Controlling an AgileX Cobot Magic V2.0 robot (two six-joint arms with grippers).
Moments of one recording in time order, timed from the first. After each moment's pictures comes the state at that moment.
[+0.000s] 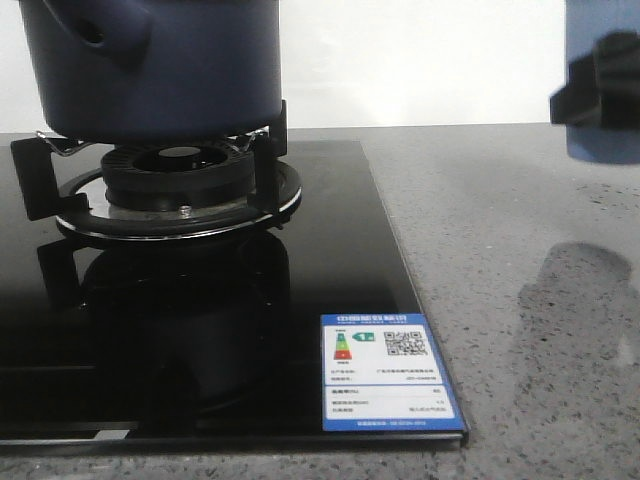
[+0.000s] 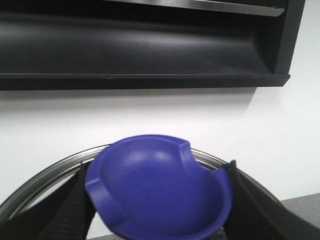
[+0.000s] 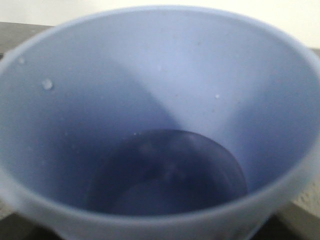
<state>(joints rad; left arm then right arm) -0.32 0.92 -0.91 -0.42 -0.04 0.38 0.19 1.21 -0.55 0.16 -0.24 -0.17</state>
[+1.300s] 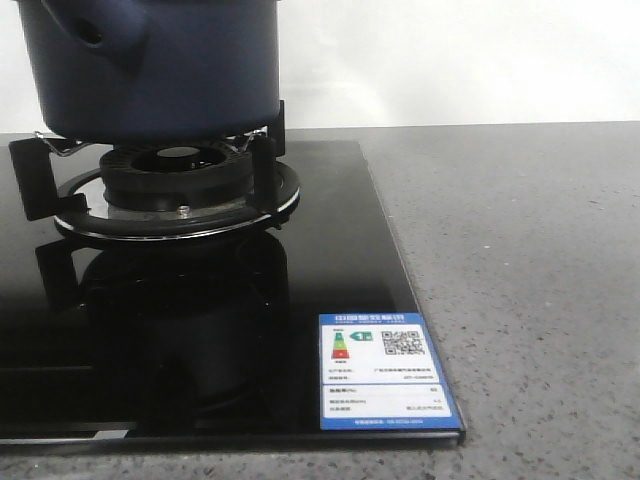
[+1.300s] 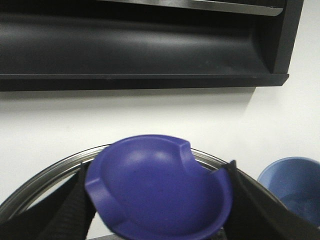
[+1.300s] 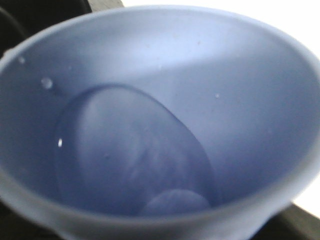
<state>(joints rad) -0.32 0.92 -0.91 -0.42 -0.04 0.38 0.70 1.67 -1.65 -0.61 0.79 -0.17</state>
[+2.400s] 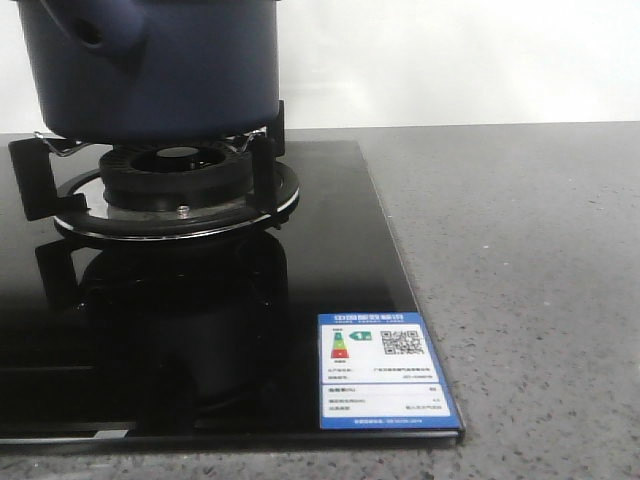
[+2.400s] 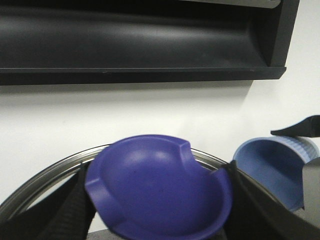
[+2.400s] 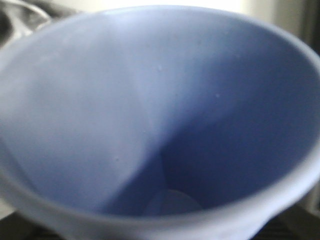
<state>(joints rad) -0.32 0.92 -0.91 -0.42 -0.02 0.38 0.73 1.72 -1.66 -1.12 0.69 -0.32</state>
